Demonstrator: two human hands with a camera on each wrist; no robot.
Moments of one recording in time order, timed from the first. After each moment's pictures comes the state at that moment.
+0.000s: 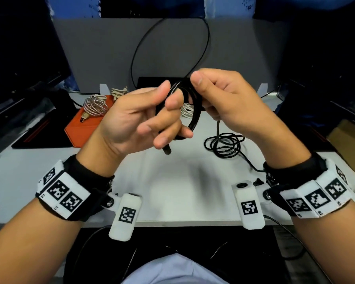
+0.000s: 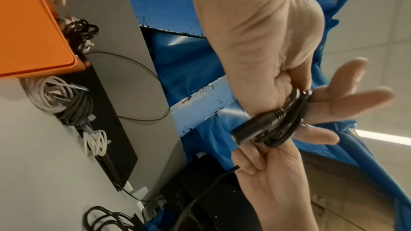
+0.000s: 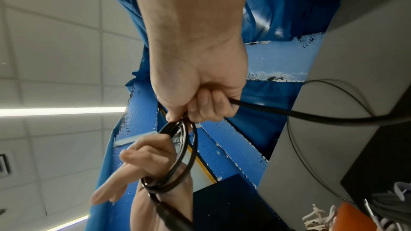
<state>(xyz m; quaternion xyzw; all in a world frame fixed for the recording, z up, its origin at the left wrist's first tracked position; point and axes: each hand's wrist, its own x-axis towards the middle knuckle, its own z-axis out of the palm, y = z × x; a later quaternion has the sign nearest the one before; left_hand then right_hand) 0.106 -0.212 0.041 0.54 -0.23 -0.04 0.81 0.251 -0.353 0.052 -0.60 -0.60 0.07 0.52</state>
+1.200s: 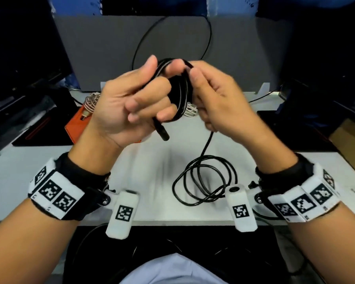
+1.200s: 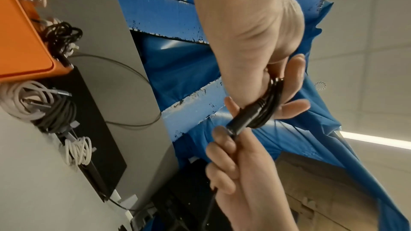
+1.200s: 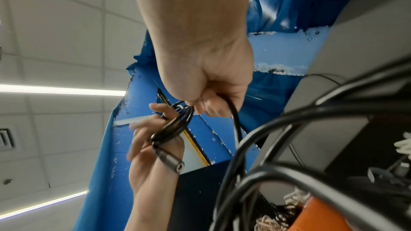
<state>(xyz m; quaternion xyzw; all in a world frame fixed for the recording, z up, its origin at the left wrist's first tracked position) 0.108 -0.205 0.049 0.44 -0.24 0.03 0.87 0.235 -0.347 0.047 -0.62 -0.57 0.03 0.54</state>
